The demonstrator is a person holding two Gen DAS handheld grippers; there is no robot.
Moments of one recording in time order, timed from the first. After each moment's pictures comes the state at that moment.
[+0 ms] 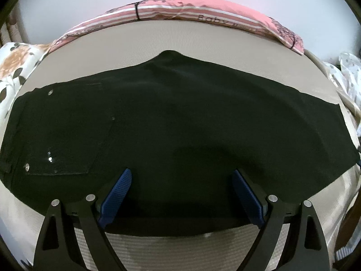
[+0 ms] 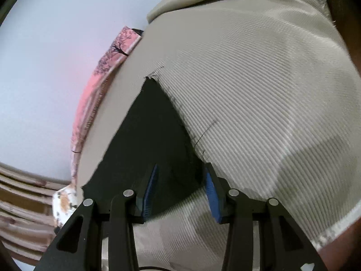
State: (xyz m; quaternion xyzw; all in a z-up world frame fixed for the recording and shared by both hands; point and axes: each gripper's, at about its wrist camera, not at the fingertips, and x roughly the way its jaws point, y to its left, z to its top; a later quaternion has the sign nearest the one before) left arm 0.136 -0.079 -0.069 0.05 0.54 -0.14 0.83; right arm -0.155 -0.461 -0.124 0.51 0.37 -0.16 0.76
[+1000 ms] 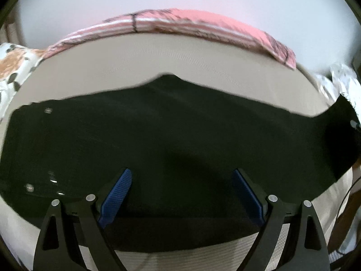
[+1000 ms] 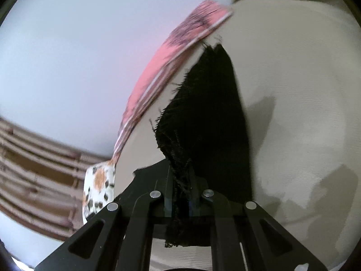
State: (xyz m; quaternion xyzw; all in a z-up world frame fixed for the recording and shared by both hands) left arm 0.159 -0.061 -0.042 0.02 0.52 -0.16 0.84; right arm -0.029 -0.372 -0.053 0.50 0.36 0.00 0.79
